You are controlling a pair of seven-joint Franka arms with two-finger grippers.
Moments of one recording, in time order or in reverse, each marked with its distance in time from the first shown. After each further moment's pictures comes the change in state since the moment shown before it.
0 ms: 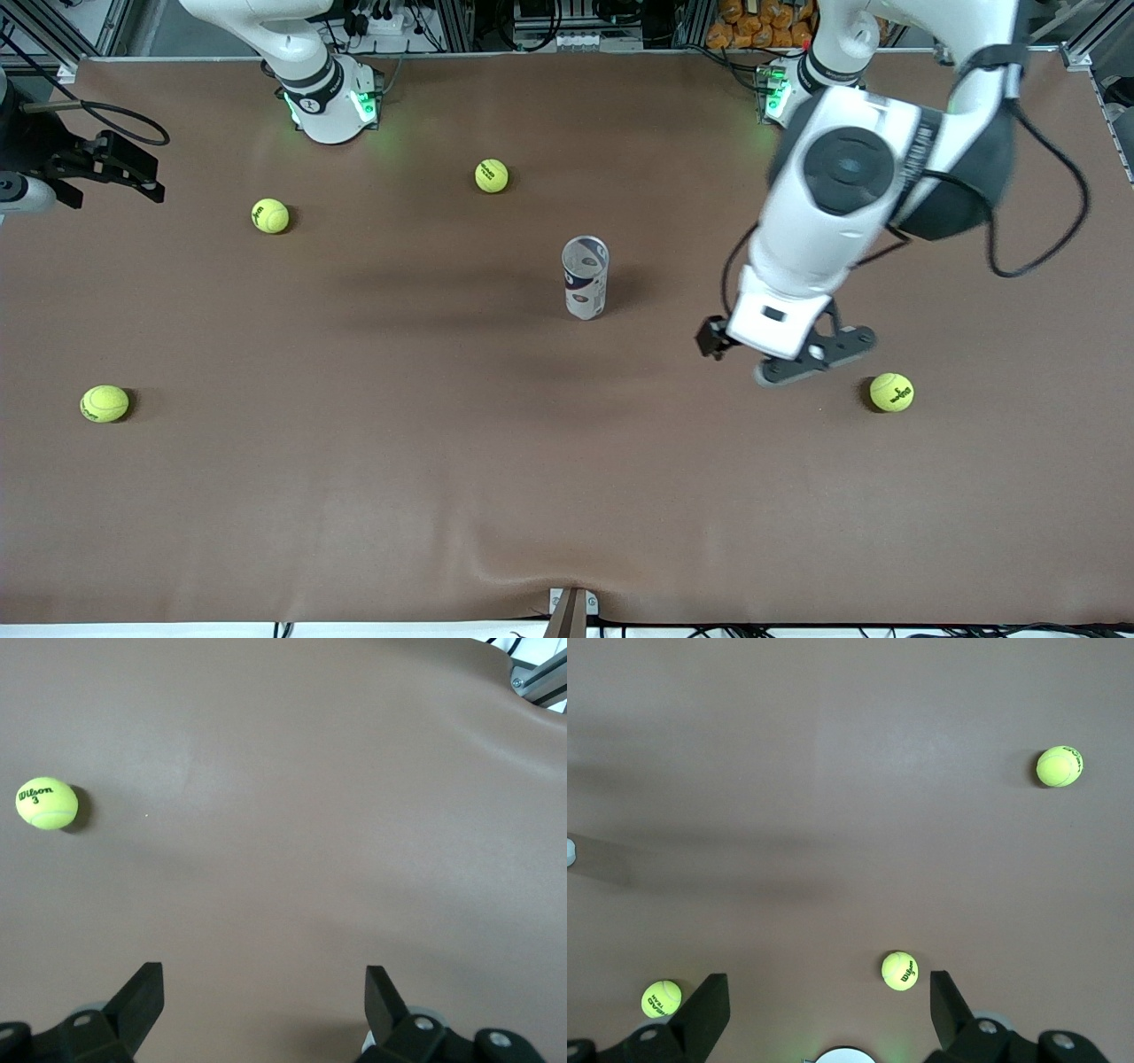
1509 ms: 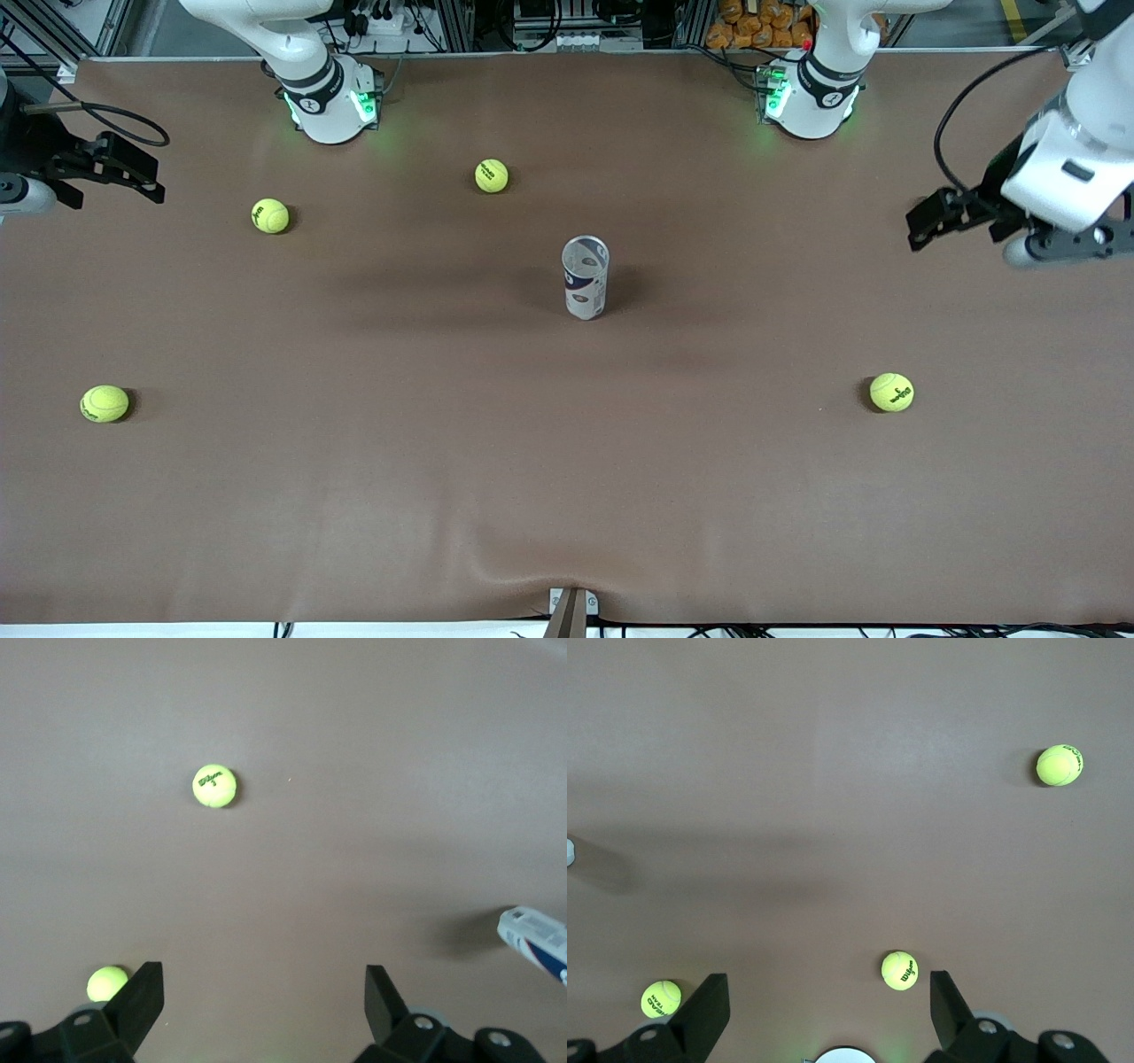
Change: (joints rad) left arm 0.379 -0.424 -0.130 -0.244 -0.009 -0.249 0.465; right arm 0.000 0.000 -0.001 -0.003 0.000 0.002 0.000
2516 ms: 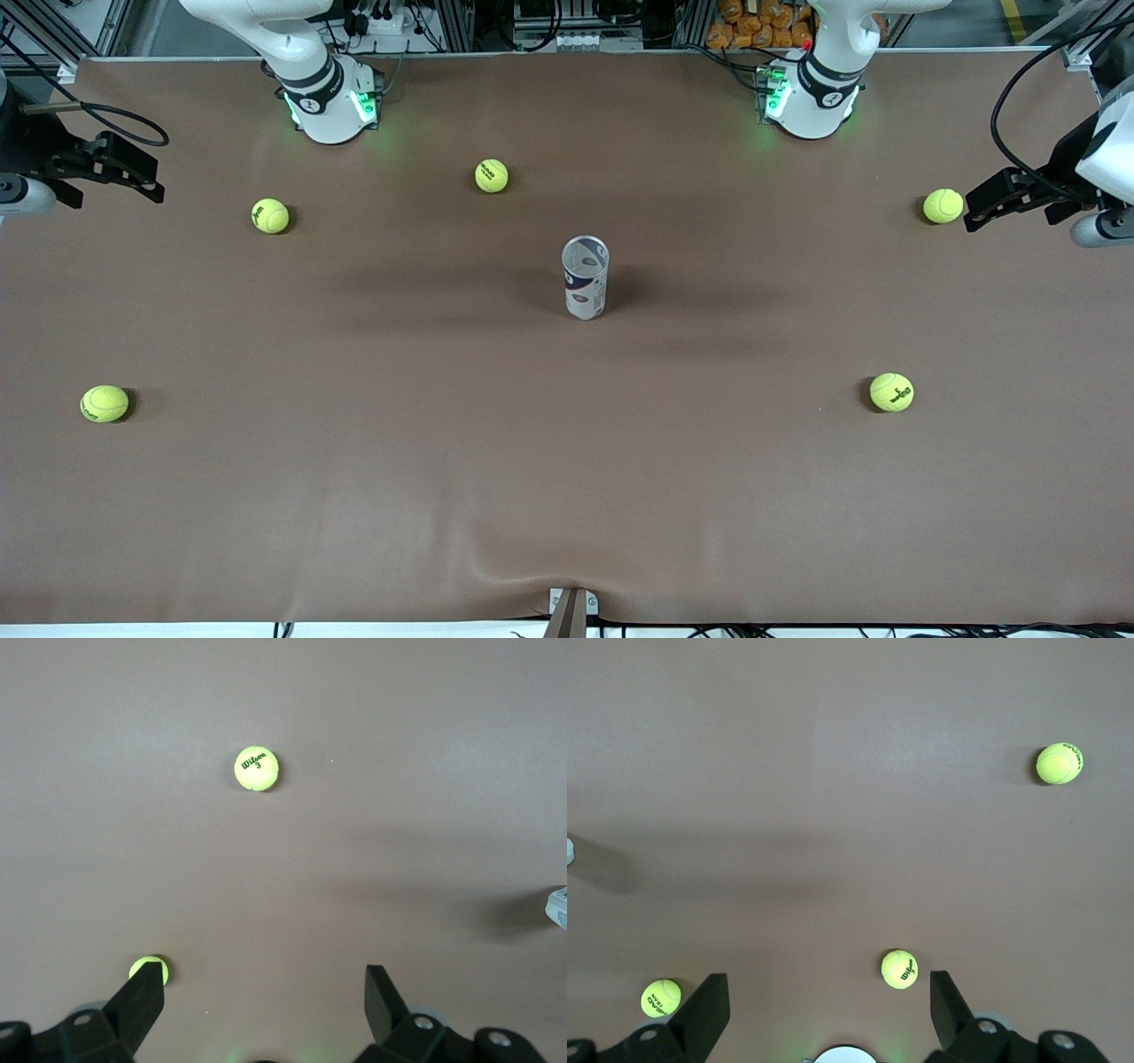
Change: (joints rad) left arm 0.000 -0.041 0.121 -0.069 -0.007 0.002 0.138; right arm 0.000 0.000 -0.001 0.000 0.000 -0.004 0.000
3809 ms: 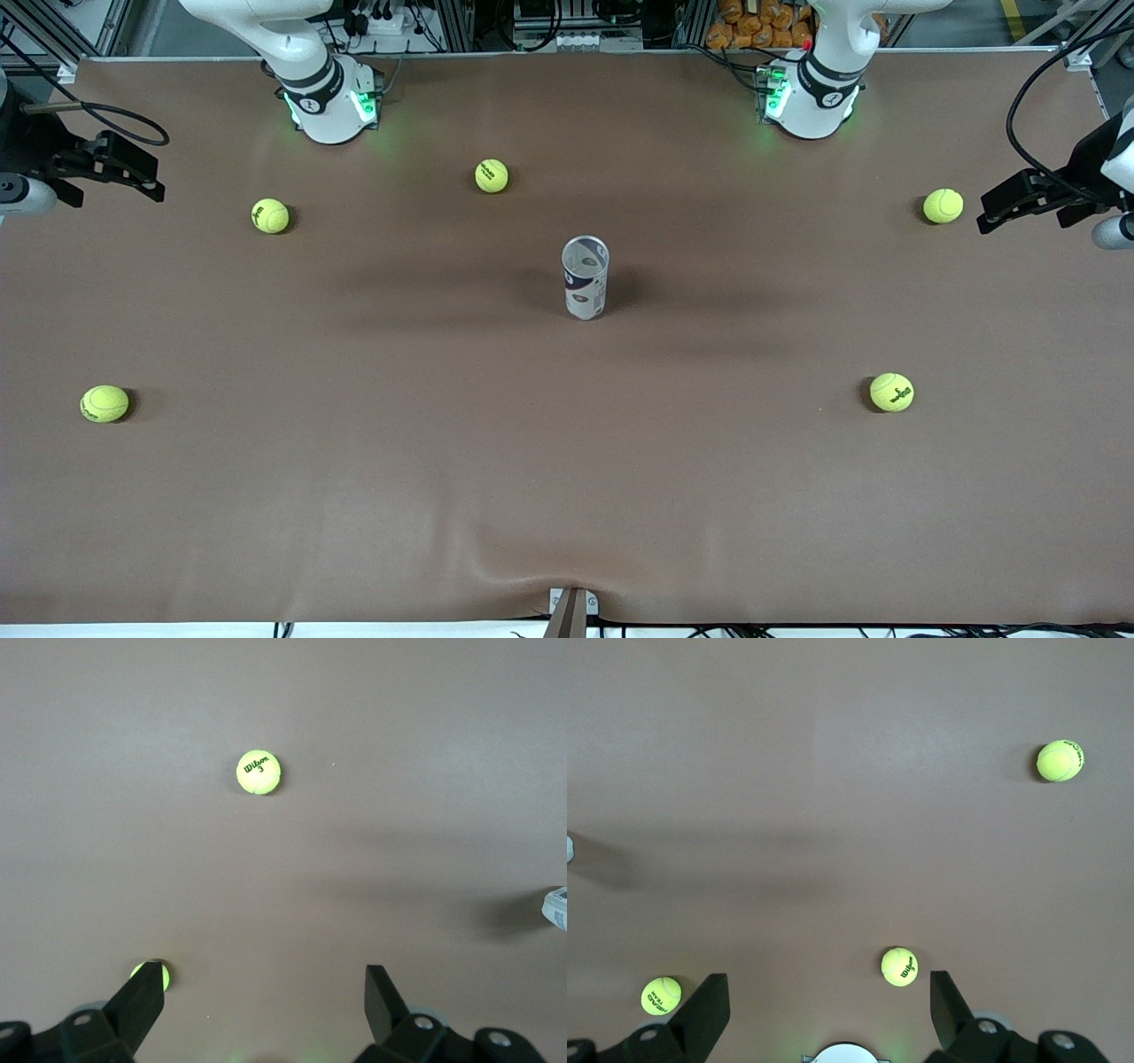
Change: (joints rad) left arm -0.002 0.001 0.040 0.006 -0.018 0.005 0.040; right arm 0.000 0.000 0.000 0.000 0.000 -0.006 0.000
